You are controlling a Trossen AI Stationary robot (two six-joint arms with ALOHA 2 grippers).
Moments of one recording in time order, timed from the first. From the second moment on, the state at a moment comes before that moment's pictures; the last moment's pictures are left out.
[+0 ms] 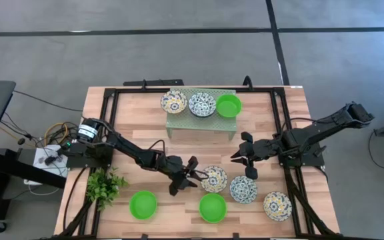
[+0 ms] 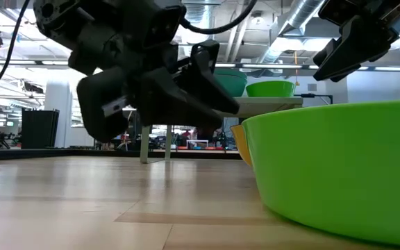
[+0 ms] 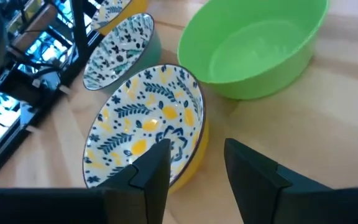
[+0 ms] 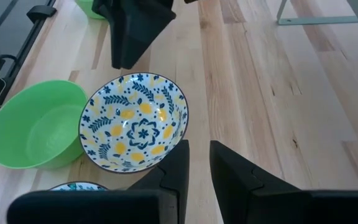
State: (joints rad) left arm -0.29 1.89 0.85 0.56 0.07 0.77; right arm 0.32 0.97 0.55 -0.25 0.21 0.26
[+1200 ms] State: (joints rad) left arm -0.24 1.92 0.89 0.51 0.14 0.78; right arm 0.32 0.97 0.55 -0.25 0.21 0.25
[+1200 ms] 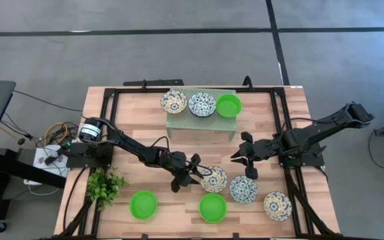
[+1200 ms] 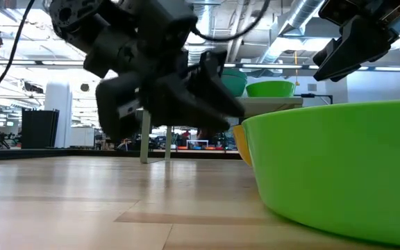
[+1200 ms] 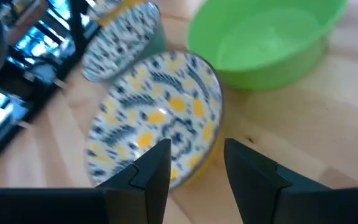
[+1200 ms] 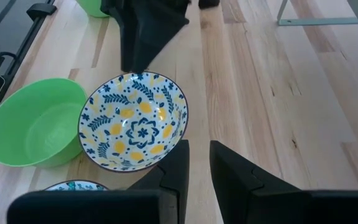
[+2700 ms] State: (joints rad) left arm -0.36 1.34 0.90 0.05 -0.56 0.54; right arm 0.33 0.97 0.55 -0.30 0.21 0.31
